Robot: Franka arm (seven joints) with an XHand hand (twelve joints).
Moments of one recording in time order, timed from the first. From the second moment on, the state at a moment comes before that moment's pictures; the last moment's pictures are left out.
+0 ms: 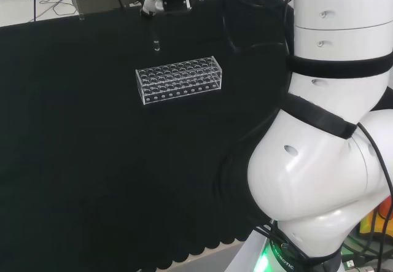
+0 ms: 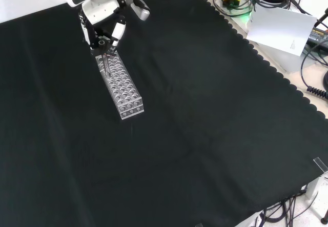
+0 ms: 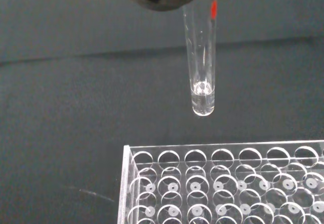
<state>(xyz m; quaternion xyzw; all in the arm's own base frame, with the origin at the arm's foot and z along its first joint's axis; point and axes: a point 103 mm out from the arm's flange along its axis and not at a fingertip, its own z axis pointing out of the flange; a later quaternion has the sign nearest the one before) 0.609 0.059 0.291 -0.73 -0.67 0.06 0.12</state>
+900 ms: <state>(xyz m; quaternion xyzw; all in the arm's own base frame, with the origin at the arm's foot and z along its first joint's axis) 0.609 0.056 0.251 -0.73 -0.66 0.06 0.15</state>
